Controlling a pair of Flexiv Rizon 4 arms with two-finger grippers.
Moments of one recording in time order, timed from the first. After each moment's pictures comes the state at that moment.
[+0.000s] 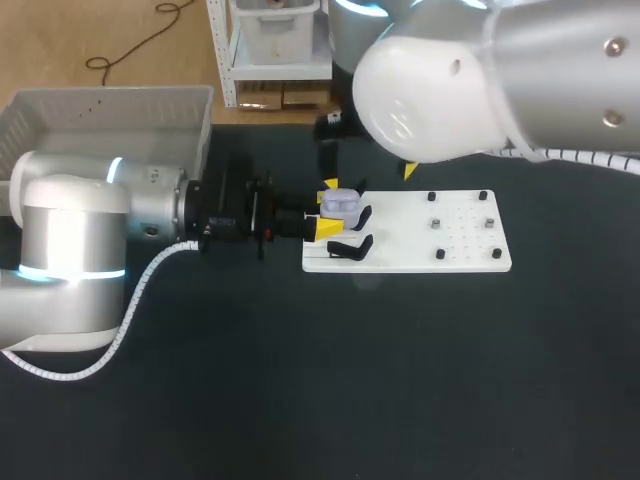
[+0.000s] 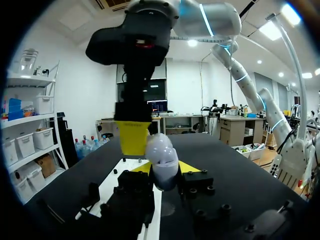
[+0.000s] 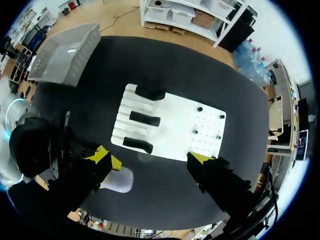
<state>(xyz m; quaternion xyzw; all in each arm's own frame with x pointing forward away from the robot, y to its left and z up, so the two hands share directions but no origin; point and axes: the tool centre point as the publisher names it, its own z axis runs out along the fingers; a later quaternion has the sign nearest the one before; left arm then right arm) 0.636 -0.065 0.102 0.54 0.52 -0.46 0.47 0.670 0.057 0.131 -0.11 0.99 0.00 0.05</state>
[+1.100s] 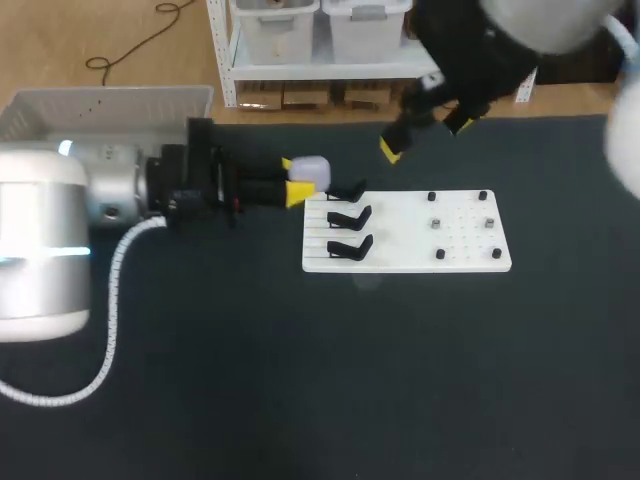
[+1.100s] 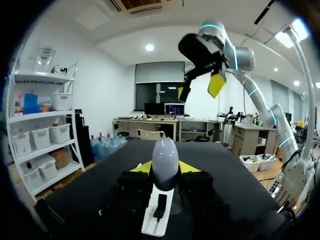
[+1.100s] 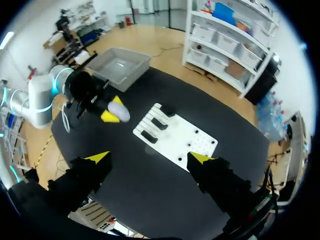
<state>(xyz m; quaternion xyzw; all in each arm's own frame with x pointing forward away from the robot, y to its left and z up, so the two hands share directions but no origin) 0.655 -0.021 0.159 0.48 0.57 -0.43 0.50 0.609 0.004 0.245 -0.29 0.93 0.12 0.20</state>
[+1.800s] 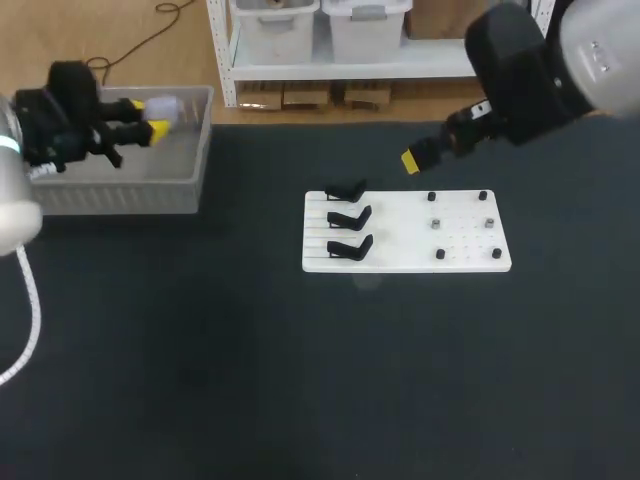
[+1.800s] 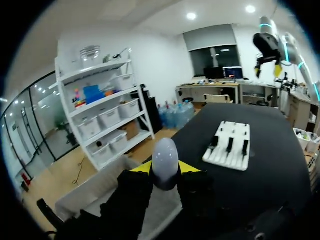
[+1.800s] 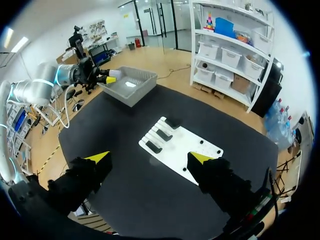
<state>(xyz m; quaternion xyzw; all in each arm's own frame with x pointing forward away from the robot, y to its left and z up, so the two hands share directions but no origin) 0.779 0.187 0.156 0.41 0.74 -0.15 0.52 0.600 -0.009 0.240 -0.28 0.90 0.18 0.28</state>
